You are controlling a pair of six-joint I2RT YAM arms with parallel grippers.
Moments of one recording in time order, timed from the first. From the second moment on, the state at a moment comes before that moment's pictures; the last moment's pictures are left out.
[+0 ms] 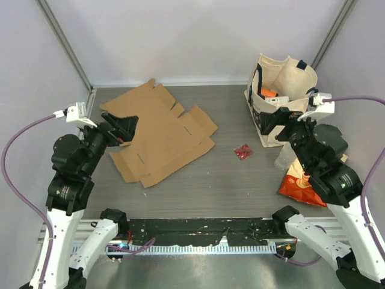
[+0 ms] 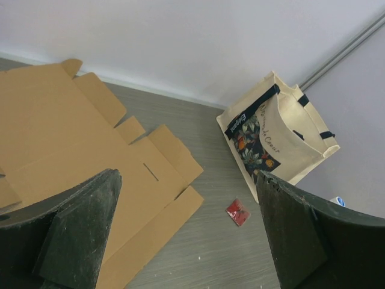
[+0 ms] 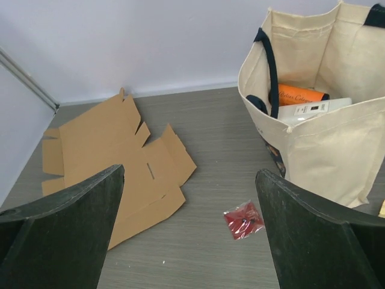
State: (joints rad) left arm -0.23 0.67 1.10 -0.44 0.05 -0.53; right arm 0.48 0.73 1.21 -0.54 0.34 0.30
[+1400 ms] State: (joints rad) left arm -0.23 0.72 0.32 -0.43 0.00 -1.15; right arm 0.43 2.06 1.53 -0.35 -0.03 0.22
